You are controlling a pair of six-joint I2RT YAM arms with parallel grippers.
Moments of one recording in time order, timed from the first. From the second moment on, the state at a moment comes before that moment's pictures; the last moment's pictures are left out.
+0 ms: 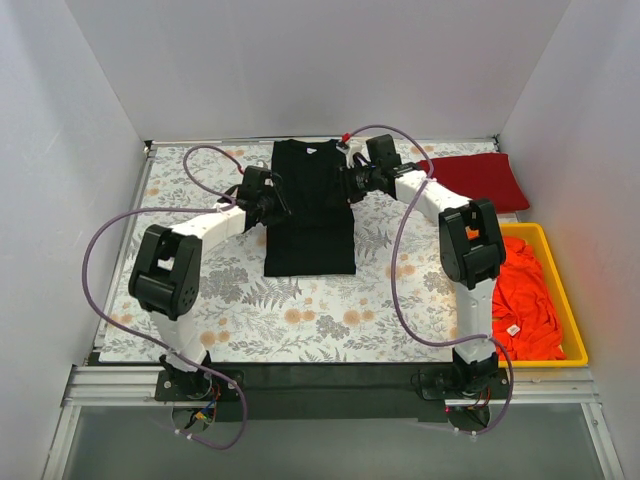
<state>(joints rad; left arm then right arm) -0.37 1.78 1.16 -0.15 0.06 -0.71 0.43 2.09 1.65 -0.30 -0.68 0.12</state>
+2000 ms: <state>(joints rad) -0.29 1.42 0.56 -0.19 0.37 -0.92 0.45 2.01 0.83 0.30 -1.17 0.38</state>
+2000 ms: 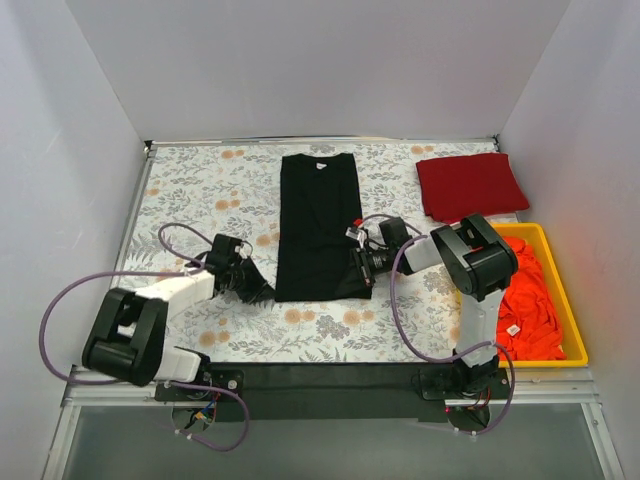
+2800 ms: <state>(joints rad) -0.36 1.57 0.90 -0.18 0.32 -0.80 0.24 1.87 1.09 -0.02 -0.94 0.28</state>
